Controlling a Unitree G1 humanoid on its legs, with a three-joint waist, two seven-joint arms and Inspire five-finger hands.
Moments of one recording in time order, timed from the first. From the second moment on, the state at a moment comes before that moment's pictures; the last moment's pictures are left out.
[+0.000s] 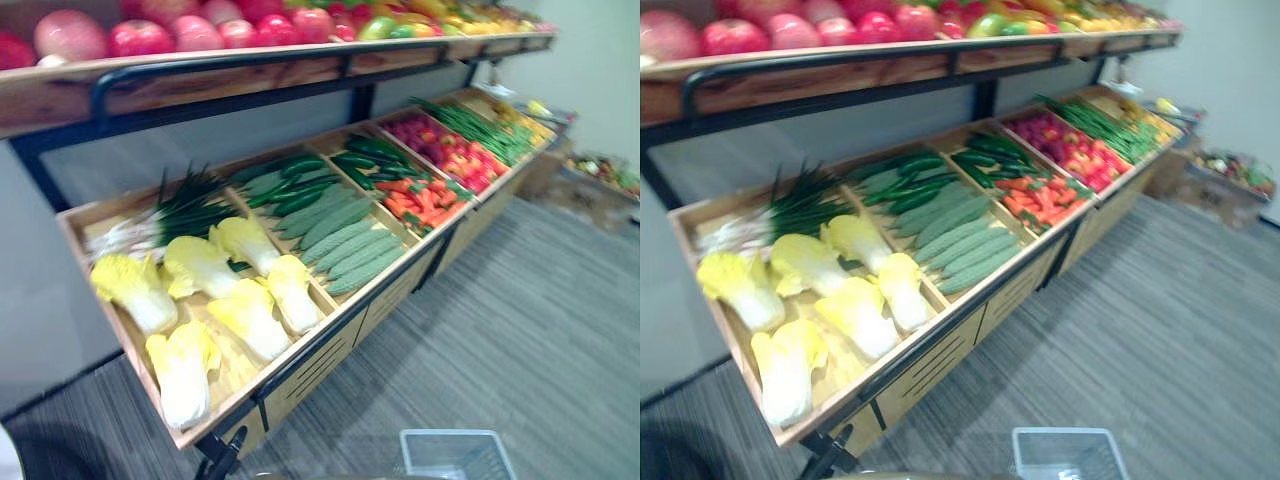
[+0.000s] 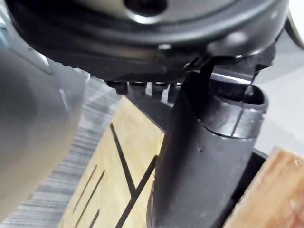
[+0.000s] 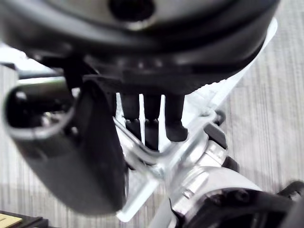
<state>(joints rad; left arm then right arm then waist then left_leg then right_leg) 0.19 0.00 0.46 1.01 -0.69 -0.23 -0.12 0.26 0.05 -0.41 1.05 0.43 -0.04 0.04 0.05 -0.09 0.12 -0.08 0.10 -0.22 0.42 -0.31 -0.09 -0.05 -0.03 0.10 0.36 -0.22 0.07</state>
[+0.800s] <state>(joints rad) 0.20 0.05 0.26 1.04 -0.66 -0.18 -0.07 0.16 0.01 -0.46 1.08 0.39 0.01 0.03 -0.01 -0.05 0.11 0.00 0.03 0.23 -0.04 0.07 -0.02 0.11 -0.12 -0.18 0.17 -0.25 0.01</state>
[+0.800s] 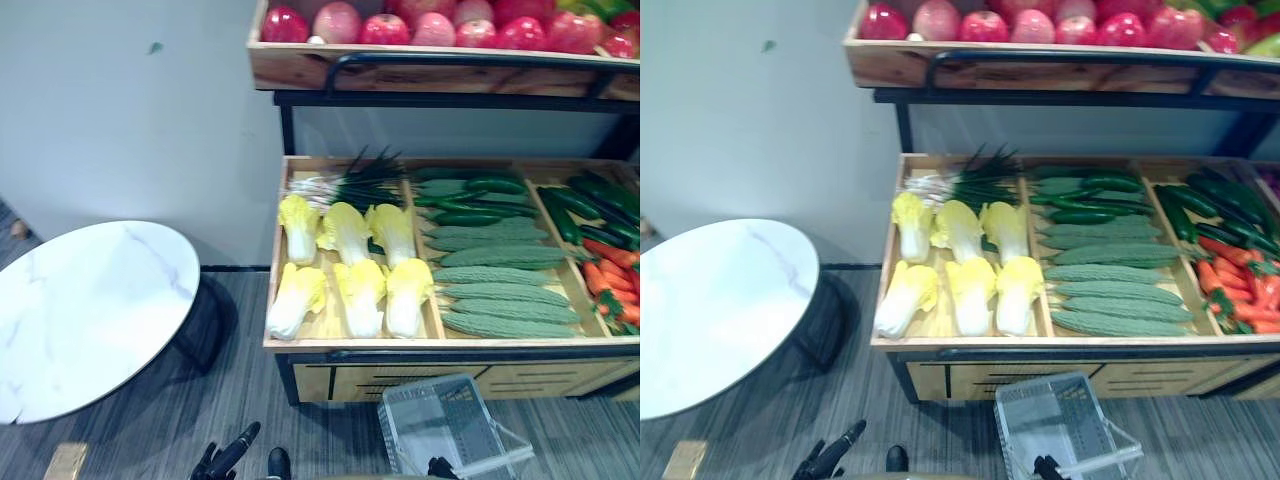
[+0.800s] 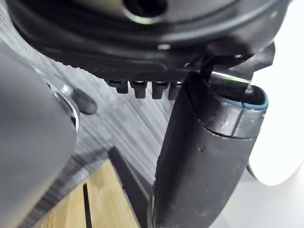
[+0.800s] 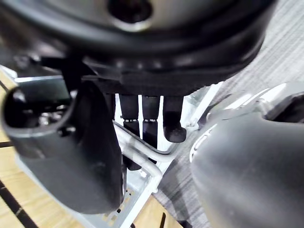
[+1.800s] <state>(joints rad) 0.21 0.10 0.50 0.29 -0.92 -0.60 0.08 0.28 0.04 -0.45 0.95 0.39 0.07 0.04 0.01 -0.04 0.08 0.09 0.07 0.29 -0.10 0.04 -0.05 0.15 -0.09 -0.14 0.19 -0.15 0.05</state>
